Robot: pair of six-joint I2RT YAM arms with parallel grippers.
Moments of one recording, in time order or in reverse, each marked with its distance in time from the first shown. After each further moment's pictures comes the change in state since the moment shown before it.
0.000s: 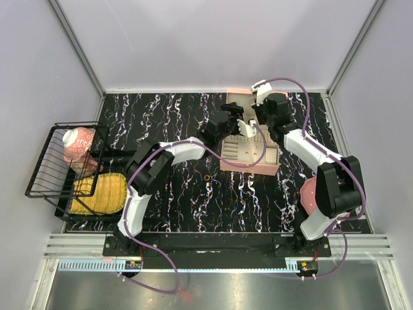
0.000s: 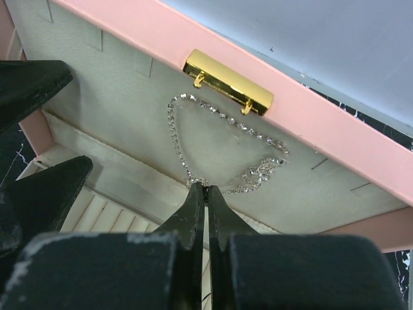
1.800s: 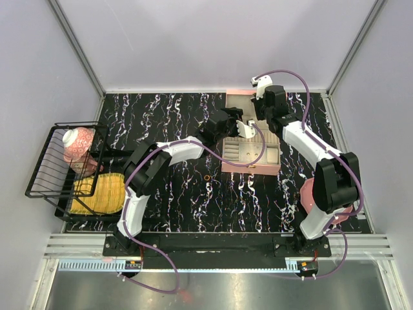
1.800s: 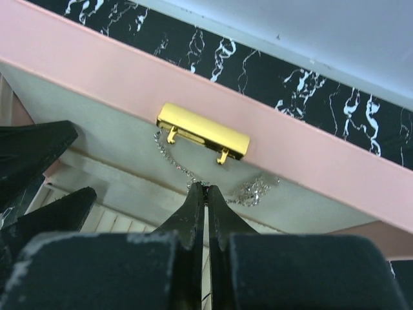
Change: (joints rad) left arm 0.007 -0.026 -0.009 -0.084 0.057 -0.052; right arm 0.002 0.053 0.148 -0.182 0.016 0.100
